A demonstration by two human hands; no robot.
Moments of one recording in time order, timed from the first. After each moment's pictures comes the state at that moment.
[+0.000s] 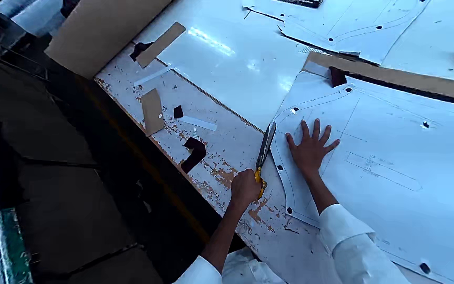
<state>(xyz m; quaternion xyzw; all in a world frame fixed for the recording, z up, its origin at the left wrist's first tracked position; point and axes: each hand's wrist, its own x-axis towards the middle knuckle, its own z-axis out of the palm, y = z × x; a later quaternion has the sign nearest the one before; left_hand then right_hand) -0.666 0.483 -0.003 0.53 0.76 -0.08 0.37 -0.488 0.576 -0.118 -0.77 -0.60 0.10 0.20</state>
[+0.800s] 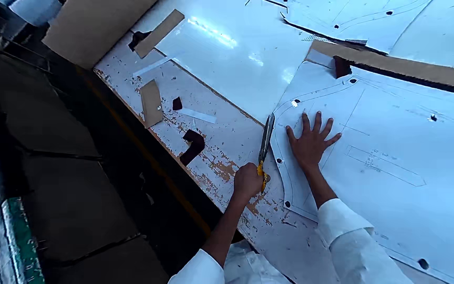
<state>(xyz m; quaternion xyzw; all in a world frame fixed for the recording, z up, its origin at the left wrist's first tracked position) -0.659 0.493 -0.013 0.50 0.75 -0.11 0.42 -0.489 0.577 -0.120 -0.77 -0.60 0.10 0.19</state>
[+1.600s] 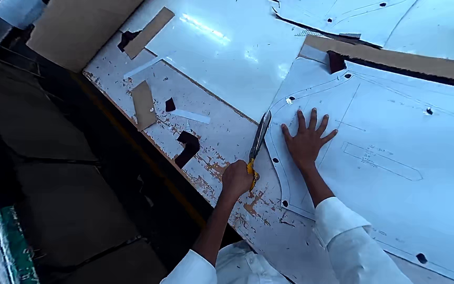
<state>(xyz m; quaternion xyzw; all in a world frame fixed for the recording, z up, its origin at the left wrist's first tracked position) -0.672 0.499 -0.006 0.52 0.76 -0.14 0.37 -0.490 0.578 -0.121 -0.78 -0.59 0.10 0.19</state>
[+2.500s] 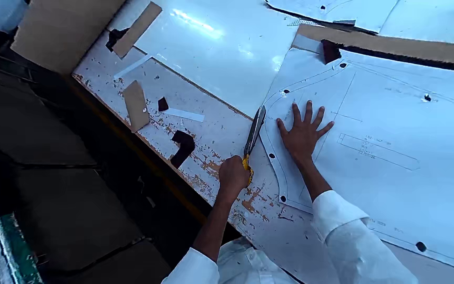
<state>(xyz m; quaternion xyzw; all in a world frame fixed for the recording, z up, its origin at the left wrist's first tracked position) -0.661 0.505 -0.004 0.53 0.77 -0.18 0.31 -0.489 0.578 -0.119 -0.77 -0.59 0.11 0.19</state>
